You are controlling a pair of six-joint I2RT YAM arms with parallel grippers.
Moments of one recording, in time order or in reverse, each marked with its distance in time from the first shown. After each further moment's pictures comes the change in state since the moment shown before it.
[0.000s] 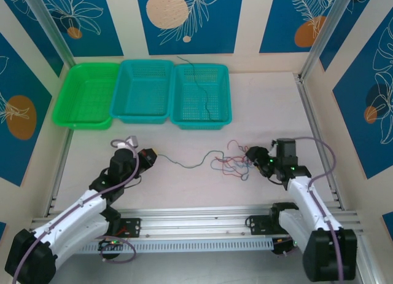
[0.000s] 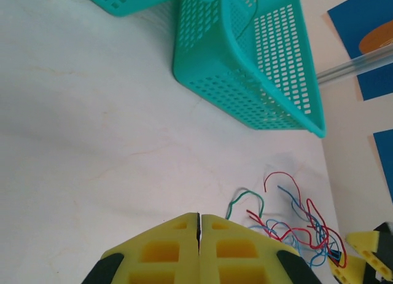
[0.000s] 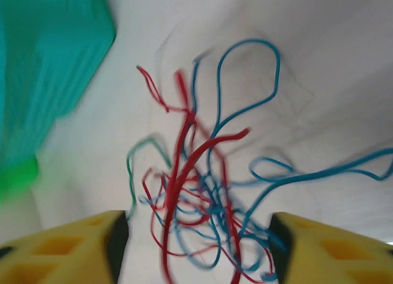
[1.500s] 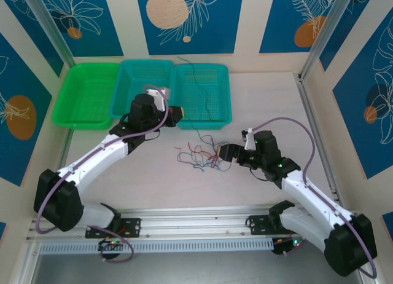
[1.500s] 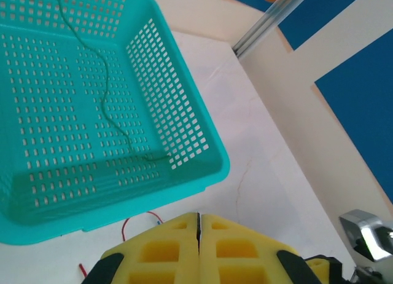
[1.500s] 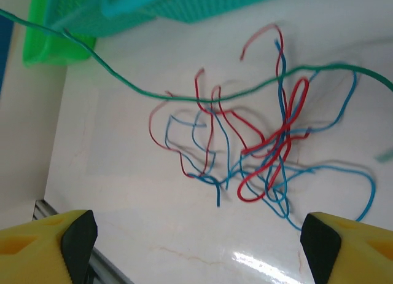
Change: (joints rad) left arm -0.011 0.591 0.738 -0.076 0.235 0.393; right arm 0.329 0.003 0.084 0.161 0.012 -0.167
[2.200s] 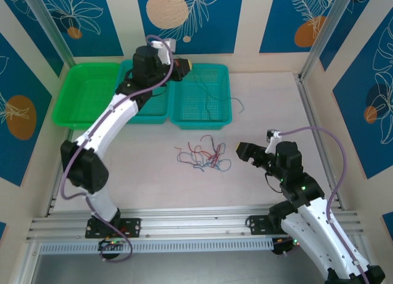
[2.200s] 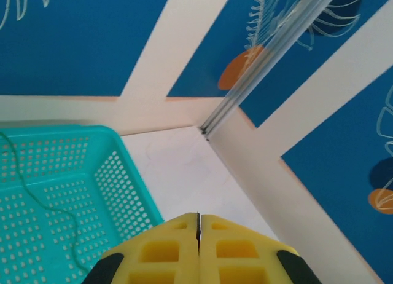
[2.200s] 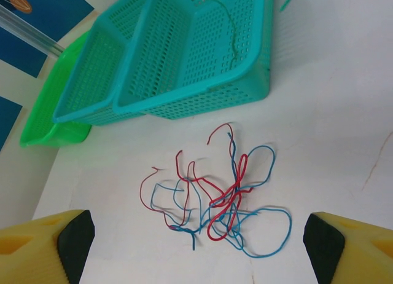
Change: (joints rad) left arm 0.115 0.428 0.727 -0.138 0.122 0.074; right arm -0.051 -0.355 0.037 -0.224 0.236 -0.015
